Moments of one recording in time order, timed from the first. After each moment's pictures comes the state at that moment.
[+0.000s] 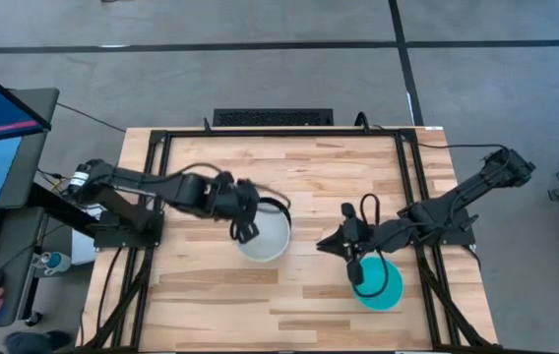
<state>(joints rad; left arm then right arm) -0.17 1.54 1.50 -1.06 -0.37 -0.57 0.51 1.19 0.88 -0.09 0.40 0.32</state>
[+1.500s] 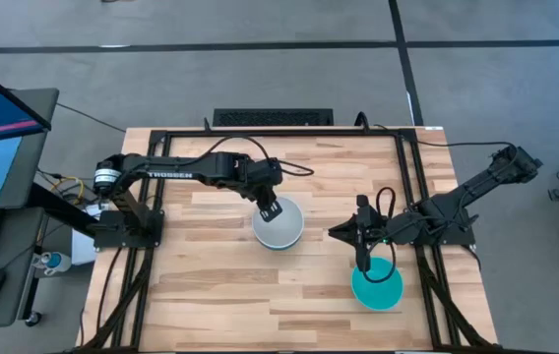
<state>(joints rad) 0.09 1.71 1.51 -0.86 -0.09 -0.41 0.51 1.02 0.69 -0.07 0.50 0.41</state>
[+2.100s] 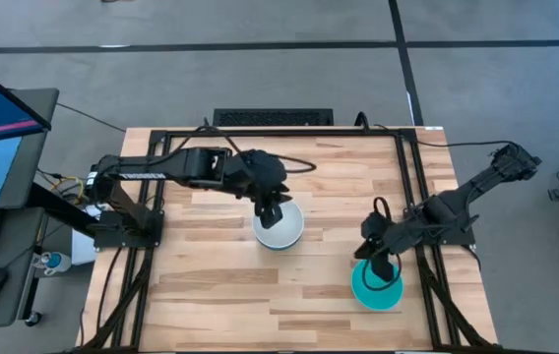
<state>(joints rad) -0.04 1.66 1.82 -0.85 -0.13 -0.29 0.55 0.99 0.77 -0.61 0.13 0.75</state>
